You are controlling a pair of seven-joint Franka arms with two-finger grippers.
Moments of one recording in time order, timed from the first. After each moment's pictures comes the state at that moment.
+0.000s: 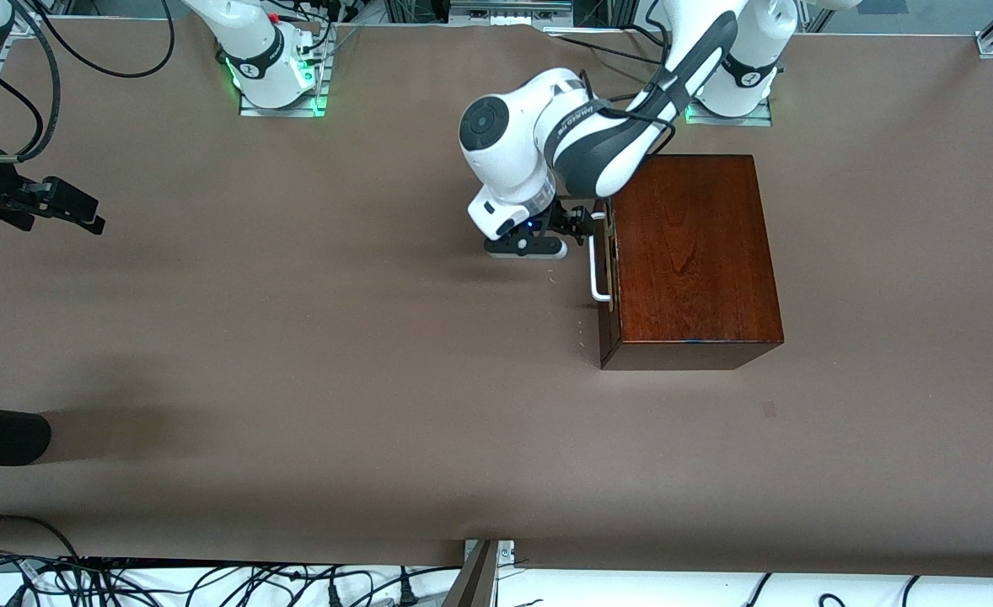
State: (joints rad) left arm -0.50 0.57 -0.38 -1.55 0.42 1.79 -0.88; right arm -0.01 0.02 -0.03 -1.66 0.01 1.68 0.01
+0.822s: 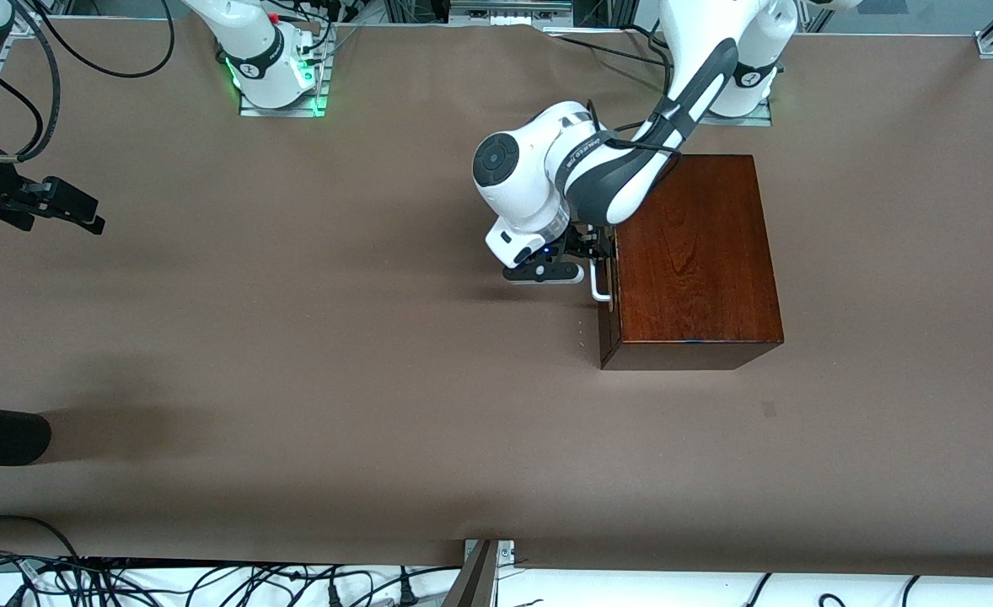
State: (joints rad) left arm -0.50 0.62 -0.34 -1.55 0.45 1.79 -0.89; right arm -0.01 0.02 -0.03 -1.66 0.01 1.68 0.01
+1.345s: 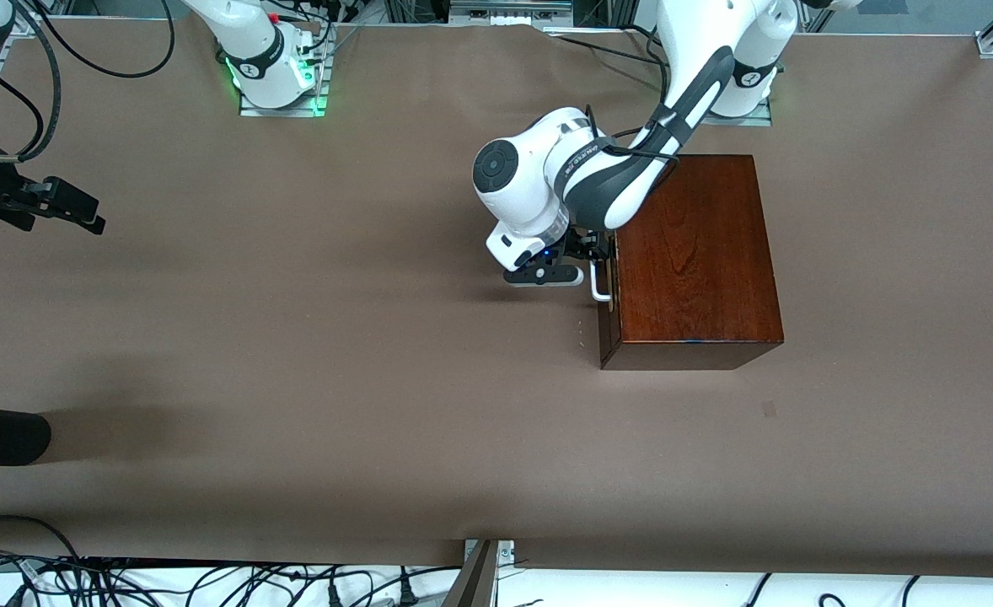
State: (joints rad) left arm -0.50 0.63 -0.34 -1.55 0.45 1.80 -0.90; right arm -0.01 0.02 -0.03 -1.66 0.01 1.68 0.01
